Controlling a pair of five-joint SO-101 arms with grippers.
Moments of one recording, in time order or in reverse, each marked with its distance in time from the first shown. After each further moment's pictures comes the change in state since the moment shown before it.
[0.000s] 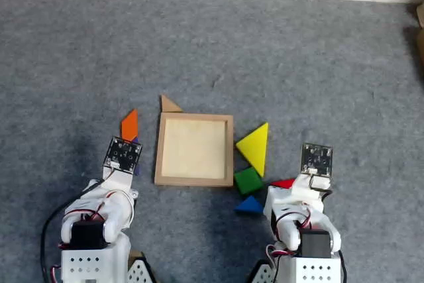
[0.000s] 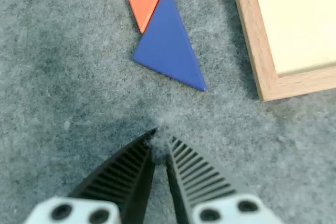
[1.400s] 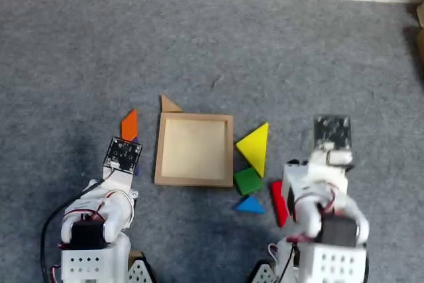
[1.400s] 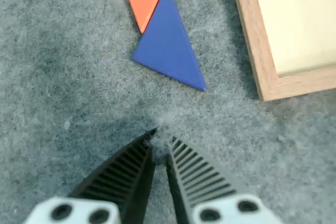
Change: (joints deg) left arm 0.0 0.0 0.0 0.0 0.0; right arm 4.7 25.4 -31.0 -0.5 12.0
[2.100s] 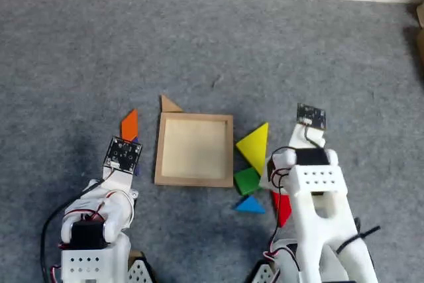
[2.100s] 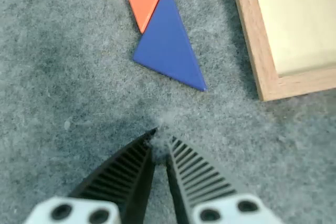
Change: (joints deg) left arm 0.0 0.0 0.0 0.0 0.0; right arm -9.1 43.5 -7.8 -3.5 -22.4
